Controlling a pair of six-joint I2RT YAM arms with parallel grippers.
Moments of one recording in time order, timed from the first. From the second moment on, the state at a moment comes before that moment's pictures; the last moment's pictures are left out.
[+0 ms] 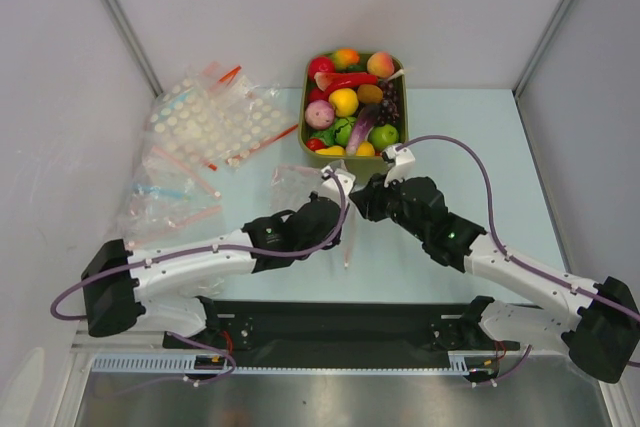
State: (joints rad) left arm -1.14 1.32 0.94 -0.22 -0.51 -0.35; right arm 0.82 1.06 0.72 0.07 0.12 0.44
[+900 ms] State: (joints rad) left arm -0.96 1.16 0.85 -0.22 -0.21 -0.42; right arm 0.82 1.22 0.75 0.07 0.05 0.55
